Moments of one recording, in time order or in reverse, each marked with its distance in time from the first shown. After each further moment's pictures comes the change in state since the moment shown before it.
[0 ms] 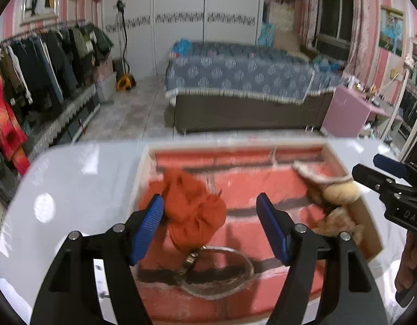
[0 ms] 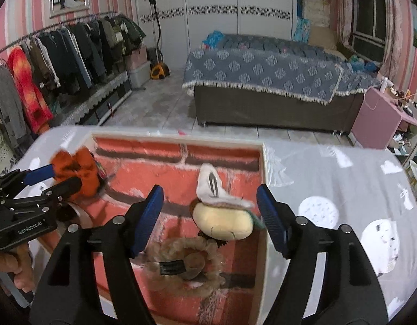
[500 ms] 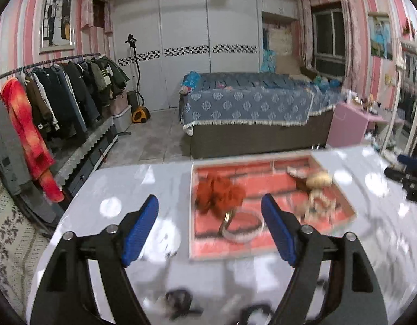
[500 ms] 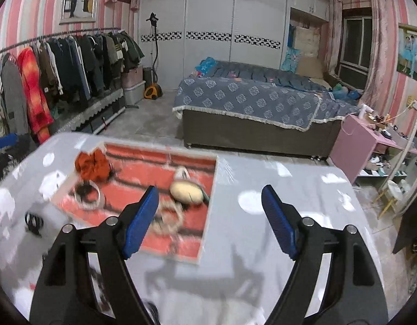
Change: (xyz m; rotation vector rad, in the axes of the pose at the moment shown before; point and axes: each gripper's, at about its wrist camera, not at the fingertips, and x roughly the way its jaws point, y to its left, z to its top) left arm -0.151 0.023 -0.045 0.068 -0.134 0.076; right arm -0.137 -0.029 -0.052 -0.076 -0.089 -0.088
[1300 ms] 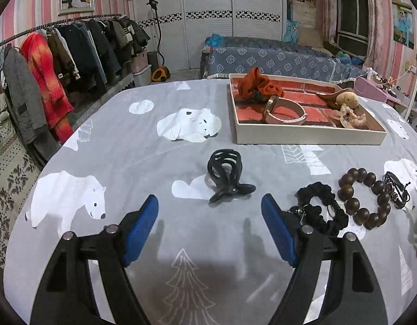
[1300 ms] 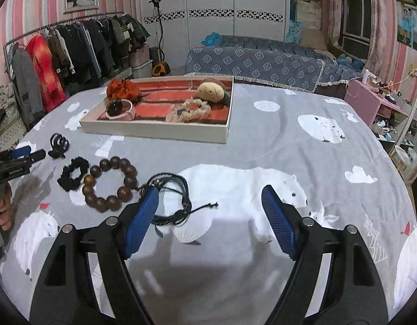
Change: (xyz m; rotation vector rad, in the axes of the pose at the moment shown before) left arm -0.008 0.043 -0.143 -0.086 0.183 0.074; right arm -0.047 0.035 -0.136 0.057 0.120 0.060
